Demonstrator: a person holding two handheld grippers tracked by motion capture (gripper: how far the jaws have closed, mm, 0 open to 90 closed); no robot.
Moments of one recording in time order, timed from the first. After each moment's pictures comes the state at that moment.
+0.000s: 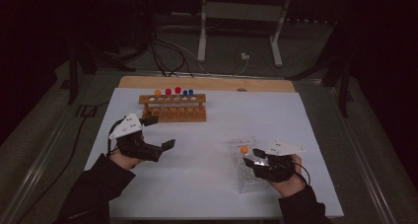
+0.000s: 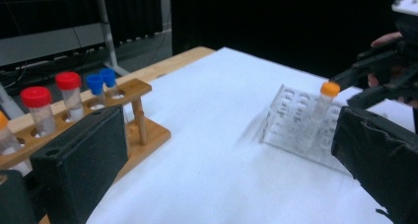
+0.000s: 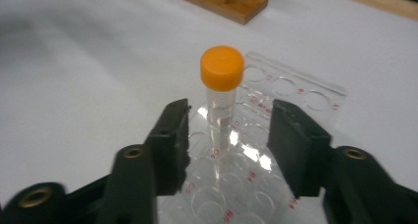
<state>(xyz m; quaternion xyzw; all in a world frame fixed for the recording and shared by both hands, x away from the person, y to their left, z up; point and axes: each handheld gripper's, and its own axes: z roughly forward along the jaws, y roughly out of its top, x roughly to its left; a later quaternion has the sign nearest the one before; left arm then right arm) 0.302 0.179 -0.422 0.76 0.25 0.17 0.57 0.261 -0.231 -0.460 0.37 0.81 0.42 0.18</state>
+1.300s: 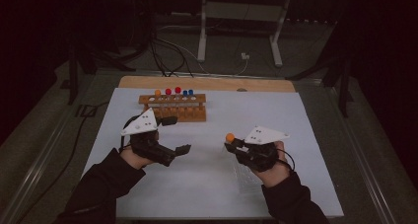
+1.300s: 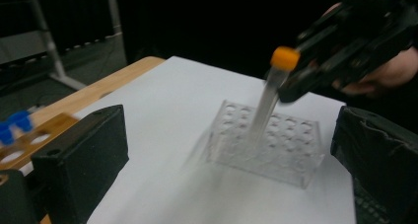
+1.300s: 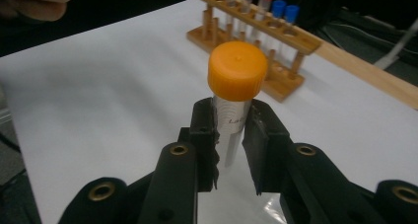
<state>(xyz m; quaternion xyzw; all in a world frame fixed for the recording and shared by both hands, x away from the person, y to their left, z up) 0.294 0.137 -0.388 0.78 0.17 0.12 0.59 0.262 -0.171 -0.397 0.28 0.82 0.46 0.20</state>
